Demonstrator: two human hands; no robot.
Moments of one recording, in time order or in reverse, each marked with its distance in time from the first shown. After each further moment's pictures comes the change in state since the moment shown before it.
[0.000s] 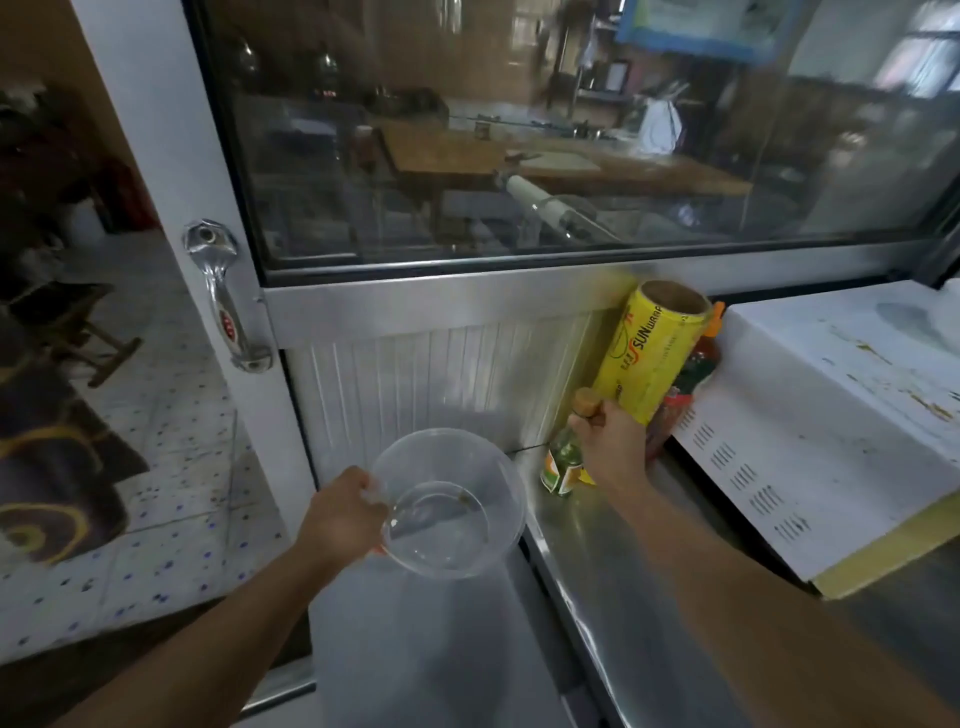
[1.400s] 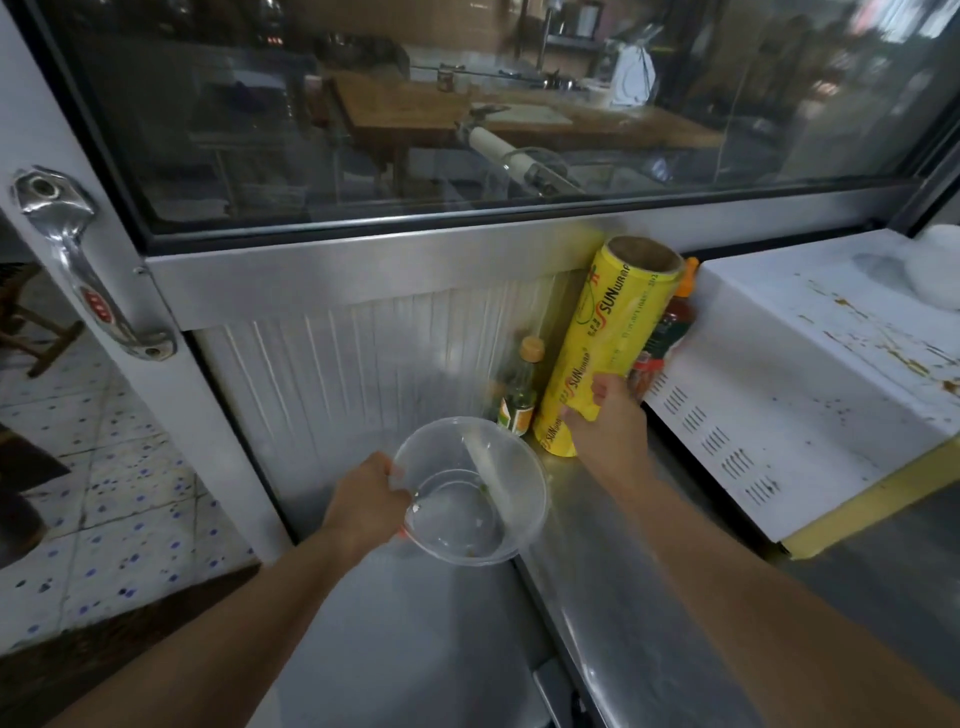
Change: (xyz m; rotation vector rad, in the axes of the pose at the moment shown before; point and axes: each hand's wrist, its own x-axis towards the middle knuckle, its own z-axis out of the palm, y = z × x) left_hand 0.018 0.019 0.066 0.087 -0.145 0.036; right_hand 0.005 0.031 -0.017 0.012 -0.005 0.053
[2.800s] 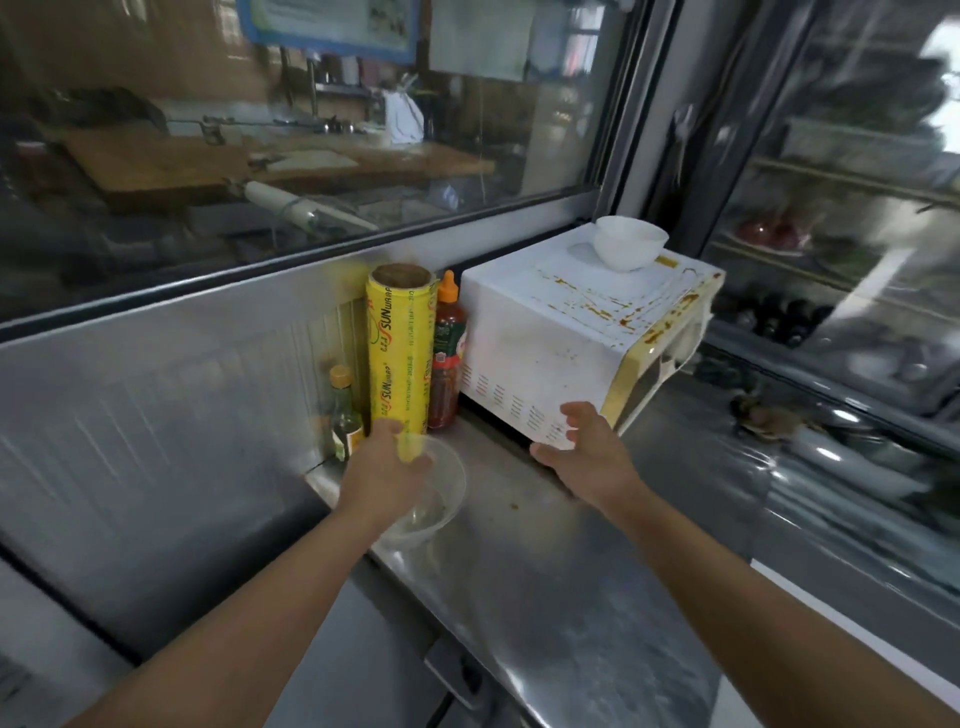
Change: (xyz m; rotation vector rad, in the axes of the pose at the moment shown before) left_hand -0.072 0.127 0.094 0.091 -0.178 0.462; right_hand -0.099 0.045 -0.168 -0.068 0.083 0.261
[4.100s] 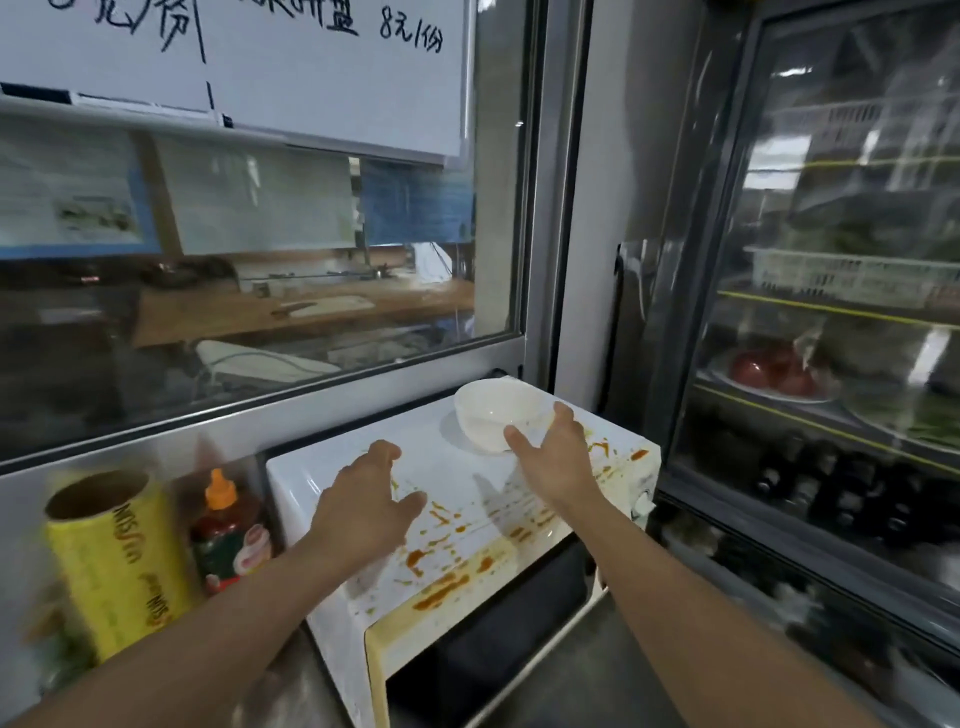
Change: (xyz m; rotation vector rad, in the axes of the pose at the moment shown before) left_hand 0.149 0.284 0.192 0.380 0.184 0.191; right_hand 0.328 0.077 -0.210 0.223 0.105 -0.246
